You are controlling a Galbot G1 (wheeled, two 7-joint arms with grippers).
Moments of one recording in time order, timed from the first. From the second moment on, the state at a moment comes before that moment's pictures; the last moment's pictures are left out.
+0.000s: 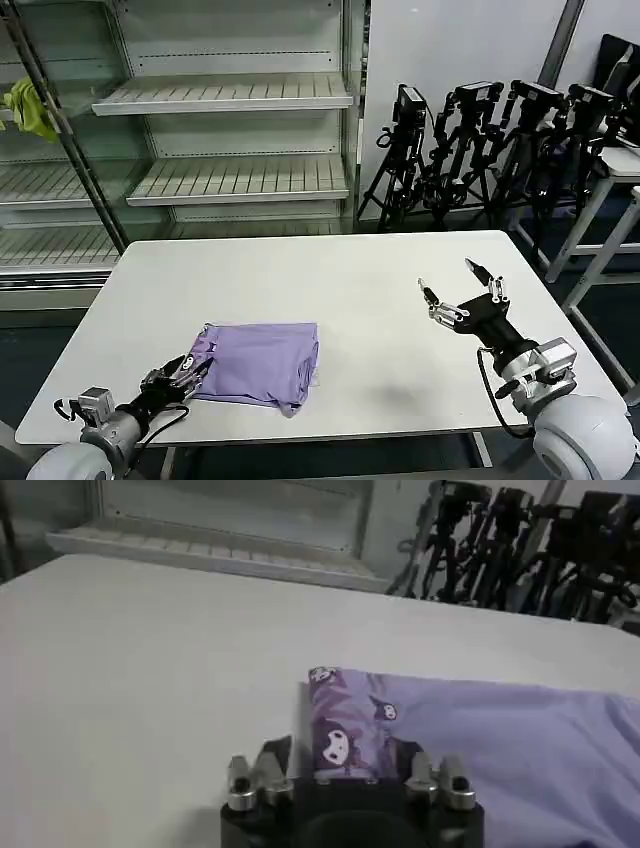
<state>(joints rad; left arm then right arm) 1.47 -1.08 -0.71 -1.99 -0.65 0.54 0.17 -1.32 0.73 0.52 2.29 0.60 -0.28 0.17</state>
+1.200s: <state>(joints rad) 1.52 -1.00 -0.85 -2.00 -0.71 0.55 0.16 -1.33 0.73 0.54 2.30 0.60 -0.27 0.16</state>
